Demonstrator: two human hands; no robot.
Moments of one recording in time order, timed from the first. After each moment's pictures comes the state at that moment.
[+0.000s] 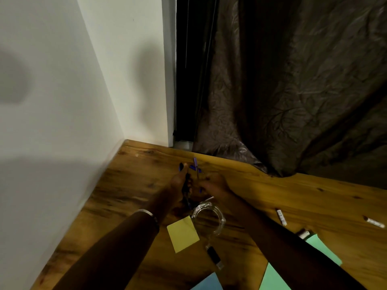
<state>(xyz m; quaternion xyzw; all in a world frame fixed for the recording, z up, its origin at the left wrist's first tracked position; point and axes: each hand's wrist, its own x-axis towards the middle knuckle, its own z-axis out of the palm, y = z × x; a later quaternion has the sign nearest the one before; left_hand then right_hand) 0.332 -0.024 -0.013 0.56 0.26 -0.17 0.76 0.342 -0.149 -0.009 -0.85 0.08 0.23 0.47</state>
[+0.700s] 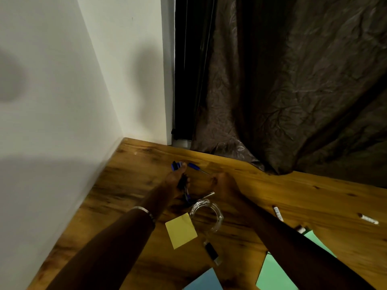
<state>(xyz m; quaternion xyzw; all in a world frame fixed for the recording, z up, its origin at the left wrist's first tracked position) 0.339 -0.011 -0.030 0.53 0.29 -0.20 0.77 0.346 -0.187 -0.024 -0.96 -0.03 0.14 0.23</state>
